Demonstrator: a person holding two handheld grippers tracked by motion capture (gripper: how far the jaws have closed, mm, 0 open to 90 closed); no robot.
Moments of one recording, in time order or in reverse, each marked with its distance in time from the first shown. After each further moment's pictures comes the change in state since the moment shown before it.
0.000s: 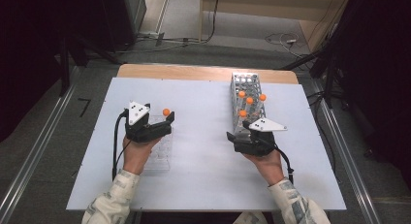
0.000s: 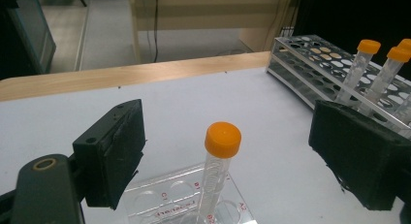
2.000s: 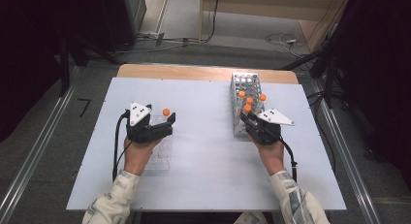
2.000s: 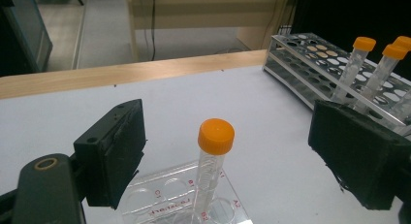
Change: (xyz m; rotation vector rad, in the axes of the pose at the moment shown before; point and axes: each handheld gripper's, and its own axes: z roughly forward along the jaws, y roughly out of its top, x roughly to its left) left arm -0.003 -0.002 0.001 0.005 -0.008 0.001; right arm -0.027 0.010 0.006 -0.140 -0.144 0.015
